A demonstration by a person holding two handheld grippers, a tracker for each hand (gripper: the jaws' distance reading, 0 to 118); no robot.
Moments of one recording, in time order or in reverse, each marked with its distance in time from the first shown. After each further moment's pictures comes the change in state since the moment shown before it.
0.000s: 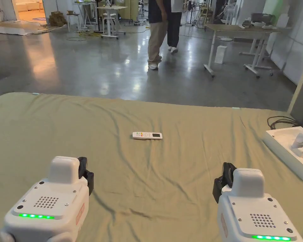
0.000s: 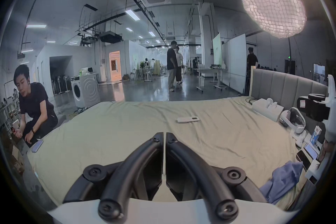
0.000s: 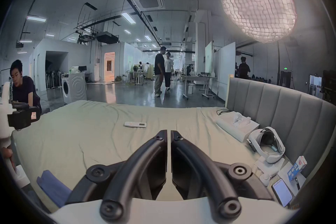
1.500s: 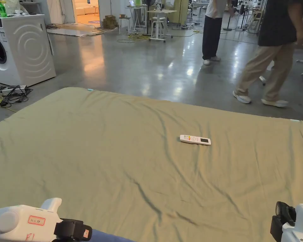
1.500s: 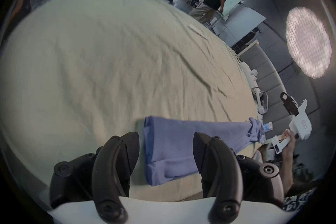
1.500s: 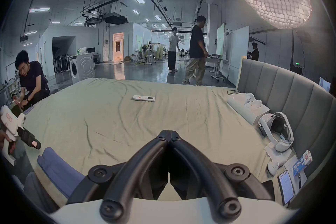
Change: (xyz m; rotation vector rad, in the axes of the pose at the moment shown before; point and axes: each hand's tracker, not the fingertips) left arm -0.241 -0.160 -0.046 -0.861 -0.376 0.507; right arm 0.000 -0.041 -0.014 -0.200 0.095 0.041
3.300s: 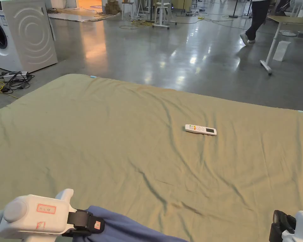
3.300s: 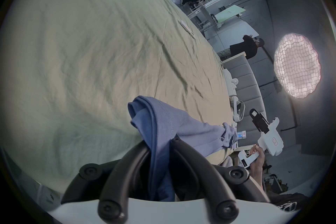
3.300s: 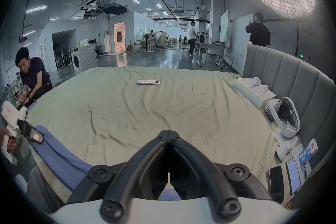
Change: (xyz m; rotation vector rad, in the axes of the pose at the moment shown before) left arm 0.027 -0.002 -0.001 0.012 -0.140 0.105; right arm -0.012 -0.026 -0.005 -0.110 0.037 -0.022
